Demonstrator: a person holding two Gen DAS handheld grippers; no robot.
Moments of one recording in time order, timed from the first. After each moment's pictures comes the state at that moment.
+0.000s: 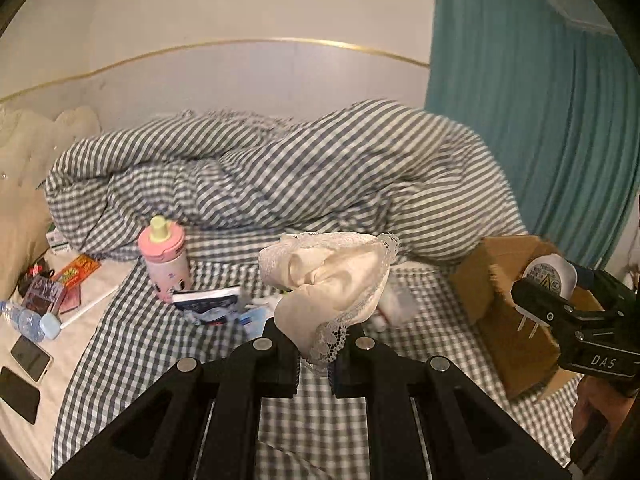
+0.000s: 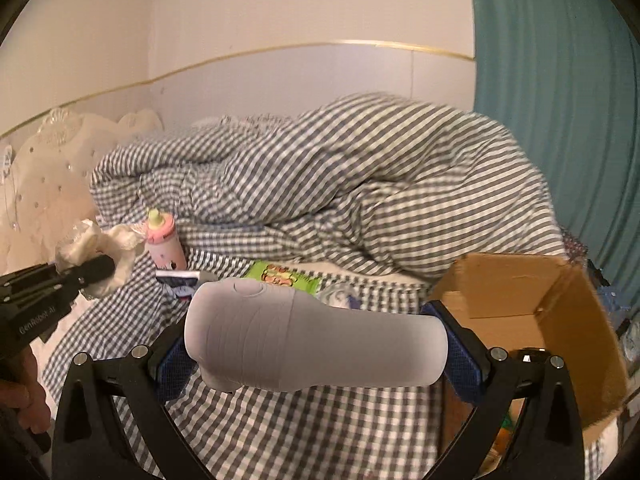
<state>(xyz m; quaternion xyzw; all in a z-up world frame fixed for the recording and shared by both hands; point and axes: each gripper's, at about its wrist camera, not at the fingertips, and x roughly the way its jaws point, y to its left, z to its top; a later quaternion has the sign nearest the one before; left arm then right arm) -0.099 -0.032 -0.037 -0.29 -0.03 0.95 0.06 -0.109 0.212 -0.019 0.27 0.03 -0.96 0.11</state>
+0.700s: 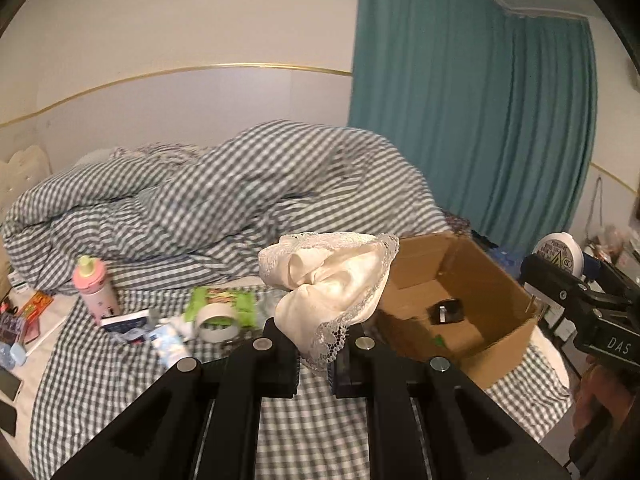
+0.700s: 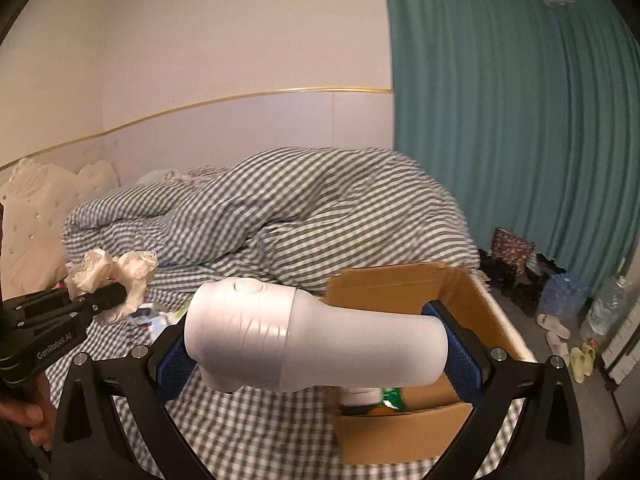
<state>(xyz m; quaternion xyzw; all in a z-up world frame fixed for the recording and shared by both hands) -0.058 0.105 0.002 -0.26 0.00 0.95 0.15 -0.028 0.341 0.031 0.21 -0.01 -0.98 0.01</state>
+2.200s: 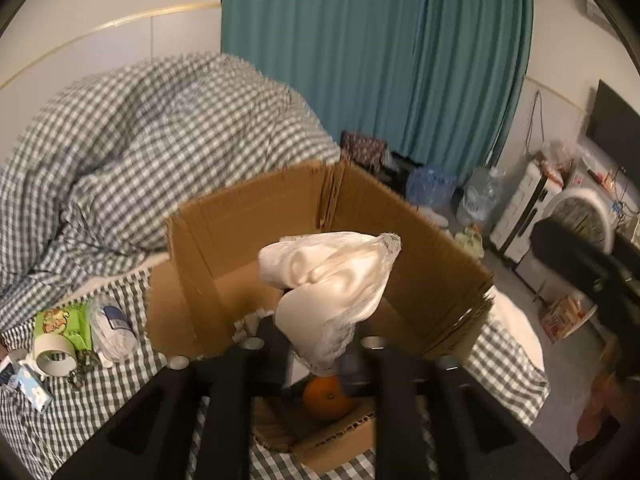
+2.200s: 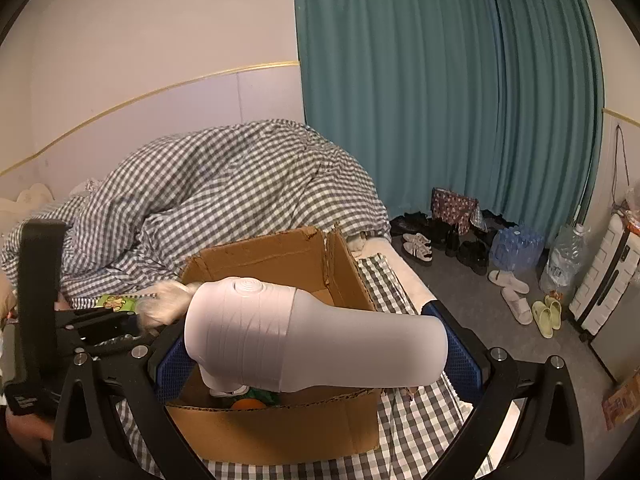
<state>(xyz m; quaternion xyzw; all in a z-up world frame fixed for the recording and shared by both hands) -0.138 0.335 -0.077 -0.37 0.07 0.88 0.30 -0.048 0.494 -0.016 0.25 -0.06 -0.96 -0.09</state>
